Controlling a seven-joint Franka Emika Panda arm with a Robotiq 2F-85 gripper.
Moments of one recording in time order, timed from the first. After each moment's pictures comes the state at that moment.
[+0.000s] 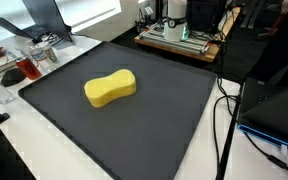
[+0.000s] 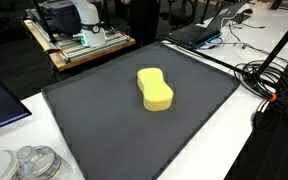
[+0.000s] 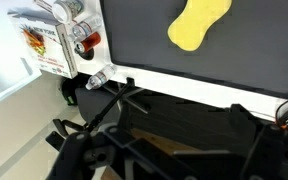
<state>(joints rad) 0.05 -0.22 0.27 -1.73 -0.49 1.71 0.33</state>
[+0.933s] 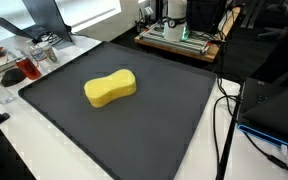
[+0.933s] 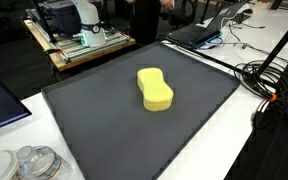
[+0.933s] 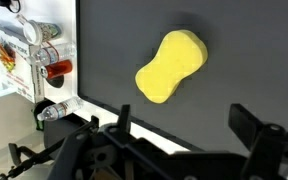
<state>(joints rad) 0.15 -0.03 0.30 -1.87 -0.52 1.72 0.39</state>
